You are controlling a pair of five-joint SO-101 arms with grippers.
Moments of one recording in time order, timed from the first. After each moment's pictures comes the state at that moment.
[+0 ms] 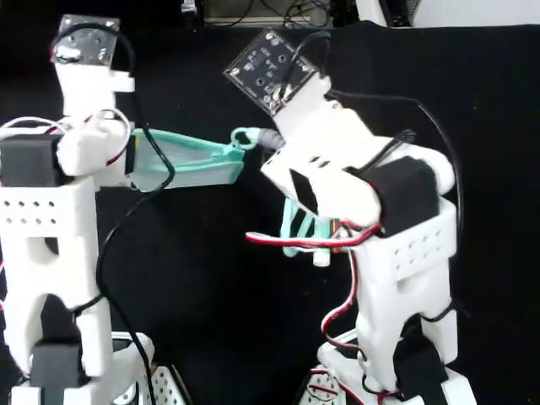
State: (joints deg) left arm -4.9 -16.2 -13.7 100.1 -4.6; right arm -23.7 -19.6 -22.2 100.2 24.5
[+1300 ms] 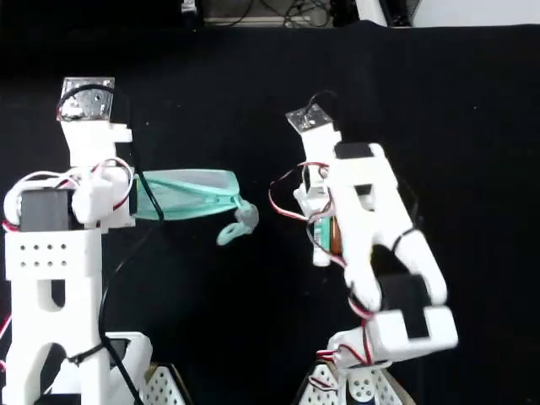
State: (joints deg) left arm -7.2 -38.4 21.5 85.9 -1.9; right arm -6.0 4.9 24.5 65.6 16.5
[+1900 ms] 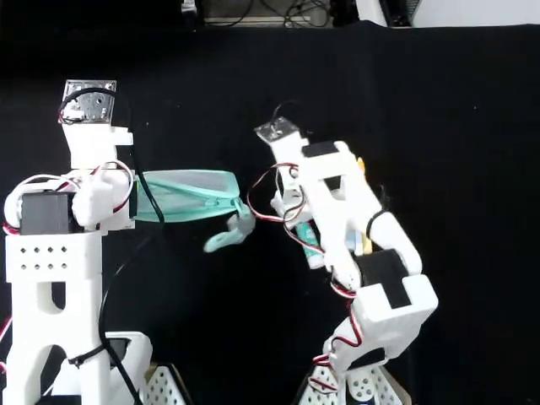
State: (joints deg) left arm -7.2 -38.8 21.8 85.9 -2.8; right arm -13.5 12.1 21.1 66.5 16.4
